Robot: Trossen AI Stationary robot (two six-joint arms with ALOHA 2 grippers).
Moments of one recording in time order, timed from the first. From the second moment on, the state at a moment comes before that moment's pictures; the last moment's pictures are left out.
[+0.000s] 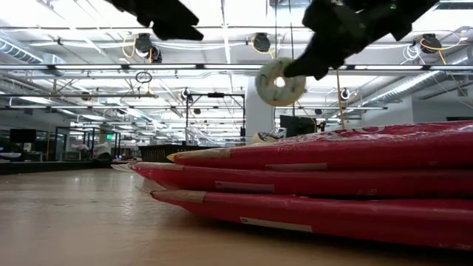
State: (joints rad) left arm -0.04 1.15 0.85 -0.10 -0.10 0.12; right arm -0.10 1.19 0.70 0.01 -0.07 -0.04
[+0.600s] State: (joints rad) left arm 0.02 1.10 0.72 0.16 -0.03 0.02; right arm -0.35 1.24 0.44 0.38 -0.40 -0.36
